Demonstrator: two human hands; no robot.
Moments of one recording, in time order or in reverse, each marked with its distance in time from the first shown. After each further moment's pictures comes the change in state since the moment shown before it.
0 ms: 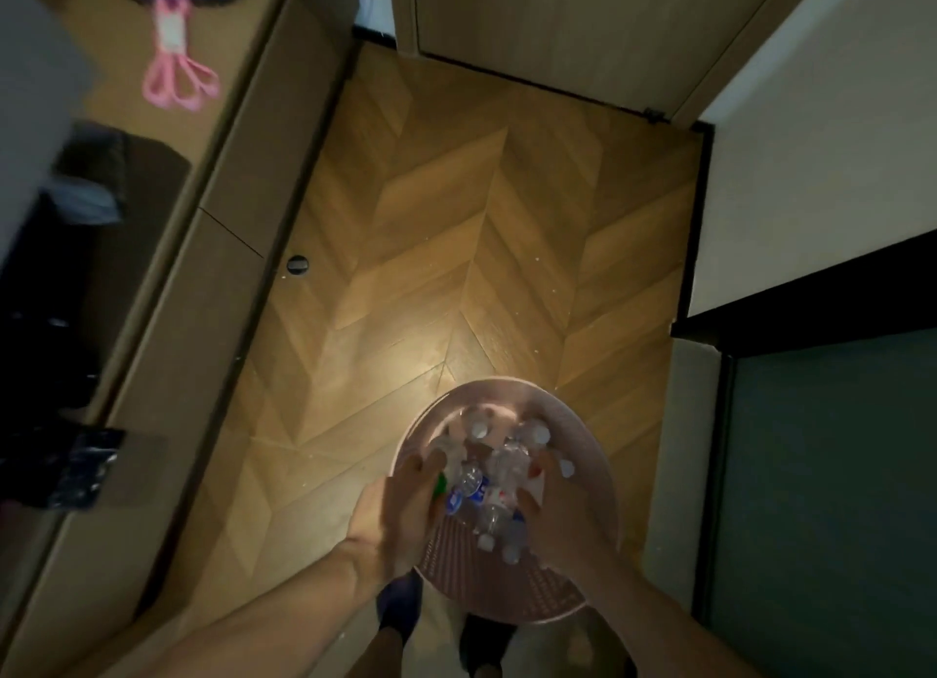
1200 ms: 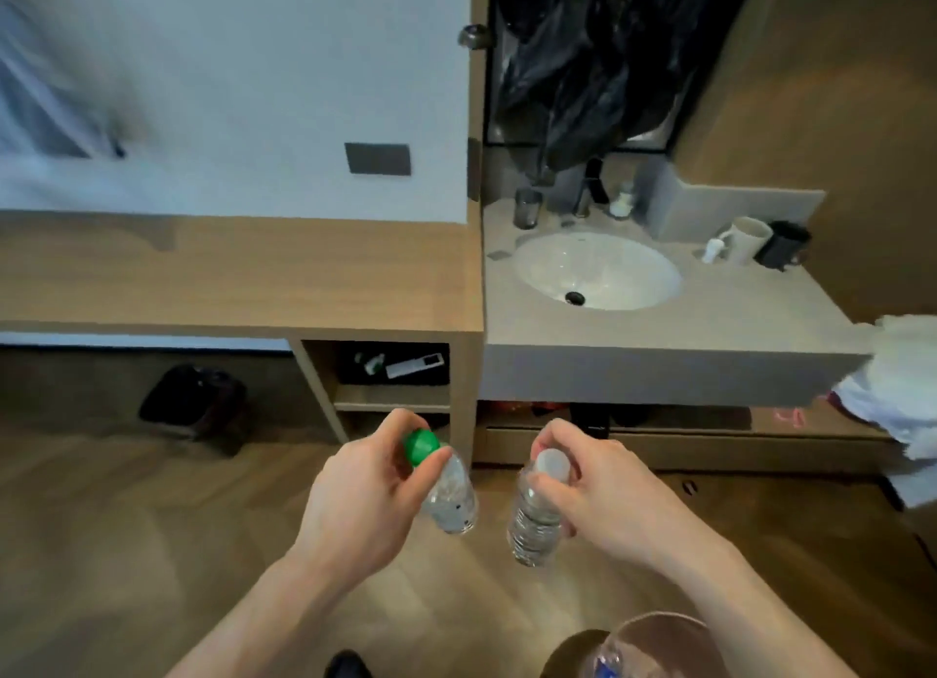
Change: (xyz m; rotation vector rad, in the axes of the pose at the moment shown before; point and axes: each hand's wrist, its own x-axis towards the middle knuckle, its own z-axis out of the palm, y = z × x) left_hand -0.744 0.148 -0.092 -0.453 1.422 -0.900; right_hand -0.590 -0.355 -0.097 -0.732 -0.670 -1.423
